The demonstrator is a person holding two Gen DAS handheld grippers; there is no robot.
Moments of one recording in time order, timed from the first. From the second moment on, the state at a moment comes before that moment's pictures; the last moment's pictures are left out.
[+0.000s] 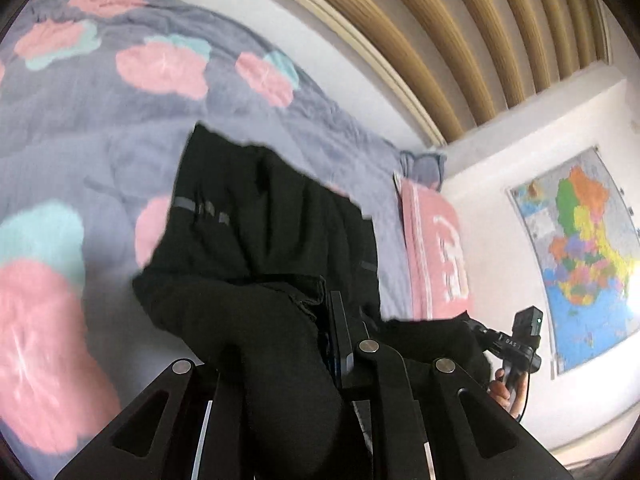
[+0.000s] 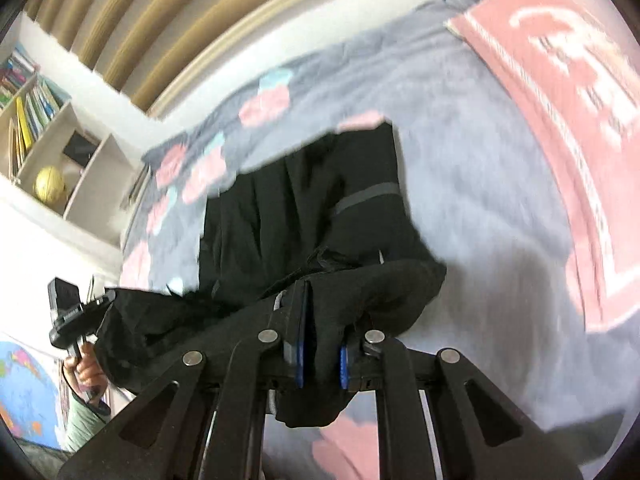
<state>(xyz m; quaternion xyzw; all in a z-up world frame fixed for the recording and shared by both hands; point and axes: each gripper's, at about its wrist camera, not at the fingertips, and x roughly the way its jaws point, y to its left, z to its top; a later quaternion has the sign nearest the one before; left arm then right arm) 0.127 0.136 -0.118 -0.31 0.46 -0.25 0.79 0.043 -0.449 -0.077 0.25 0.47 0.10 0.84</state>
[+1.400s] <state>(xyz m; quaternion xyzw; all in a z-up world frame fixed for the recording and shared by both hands) 0.323 0.149 -0.192 -0.30 0.48 -0.26 0.78 0.278 -0.460 -0.167 0.19 0.52 0.04 0.83</state>
